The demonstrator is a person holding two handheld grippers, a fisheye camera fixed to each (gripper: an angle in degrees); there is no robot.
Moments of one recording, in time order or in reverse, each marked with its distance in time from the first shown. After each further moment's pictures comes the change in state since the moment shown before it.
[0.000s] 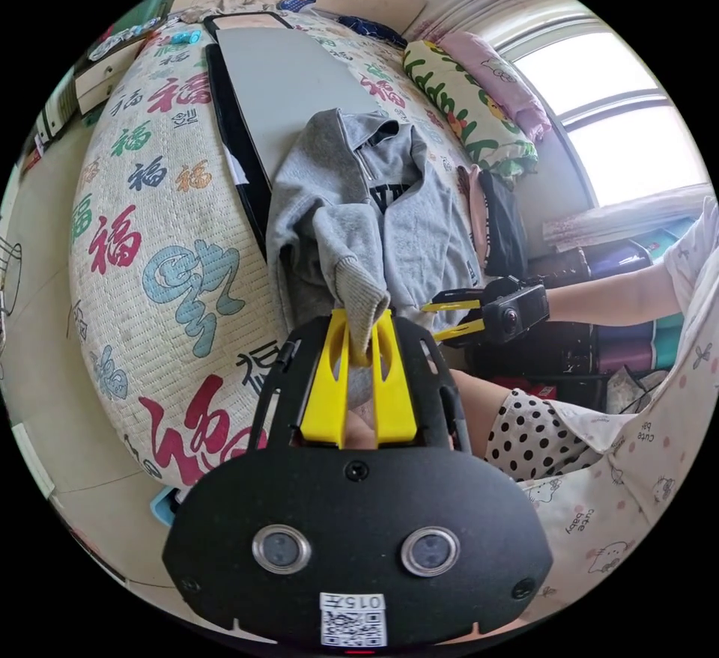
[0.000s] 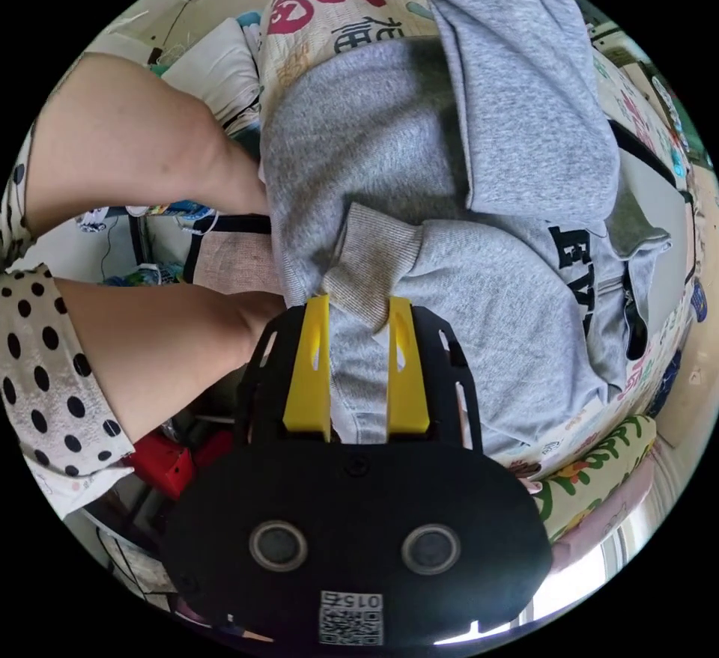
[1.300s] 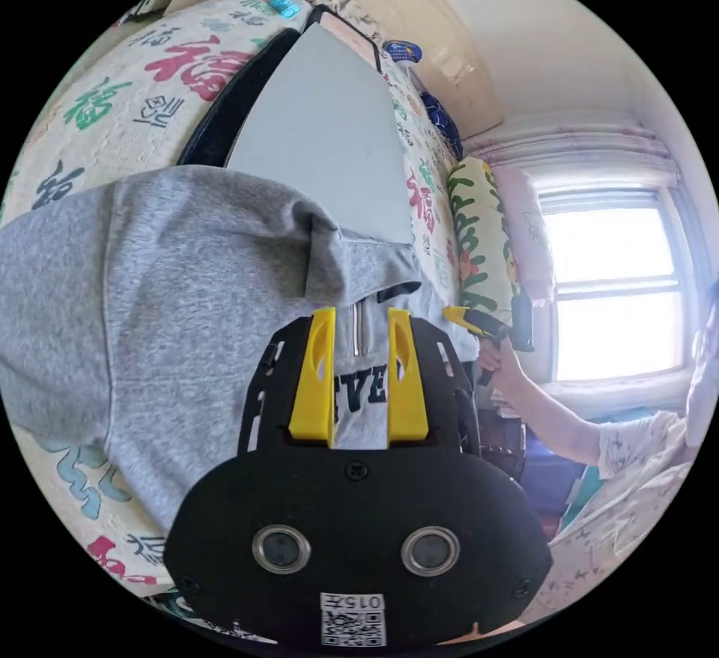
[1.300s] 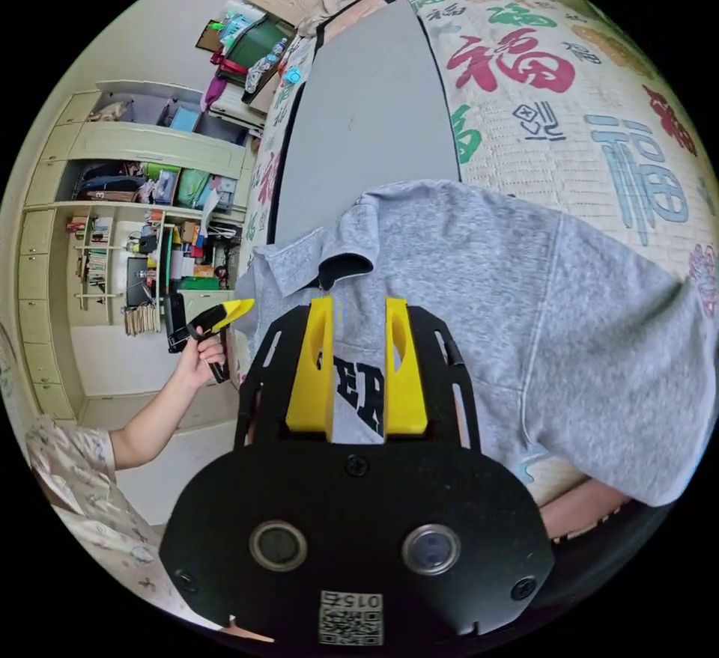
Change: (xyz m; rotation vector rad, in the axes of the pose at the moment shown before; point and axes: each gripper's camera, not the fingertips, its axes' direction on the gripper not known) left arm -0.096 -0.173 0.222 0.276 0.263 -0.410; right arm 0.474 0.306 0.053 0.705 -0.787 1.101
